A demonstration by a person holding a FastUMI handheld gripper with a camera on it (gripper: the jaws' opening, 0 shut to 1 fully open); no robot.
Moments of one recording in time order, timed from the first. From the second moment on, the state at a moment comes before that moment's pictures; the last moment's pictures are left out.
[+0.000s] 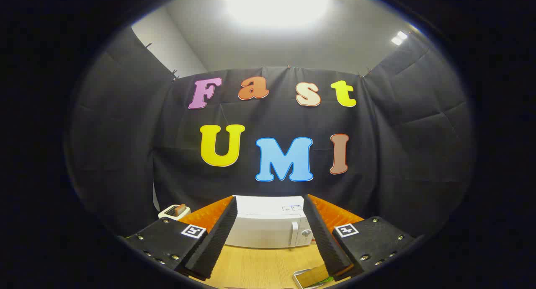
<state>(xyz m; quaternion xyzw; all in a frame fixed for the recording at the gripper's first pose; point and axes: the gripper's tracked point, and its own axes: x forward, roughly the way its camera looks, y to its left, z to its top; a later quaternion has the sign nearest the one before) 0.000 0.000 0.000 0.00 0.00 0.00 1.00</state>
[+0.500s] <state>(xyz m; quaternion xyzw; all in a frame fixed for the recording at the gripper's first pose) 0.014 -0.004 -0.018 0.00 0.01 0.00 1.00</state>
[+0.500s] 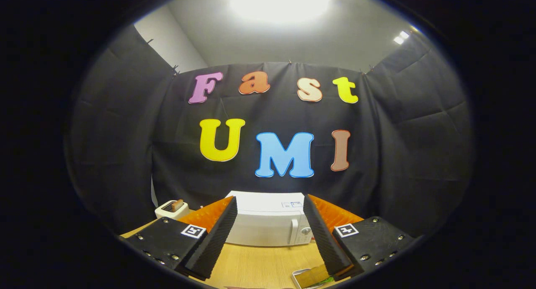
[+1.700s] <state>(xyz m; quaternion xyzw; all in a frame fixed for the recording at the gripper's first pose) 0.191 -0.079 -0.190 0.01 0.04 -0.04 1.00</state>
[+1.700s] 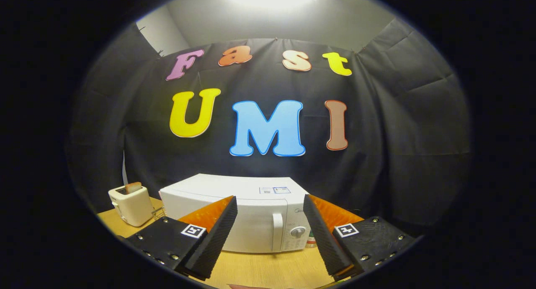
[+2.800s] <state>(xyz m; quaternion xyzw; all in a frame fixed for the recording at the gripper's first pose) 0.291 -0.095 -0.319 0.04 0.13 -0.05 0.99</state>
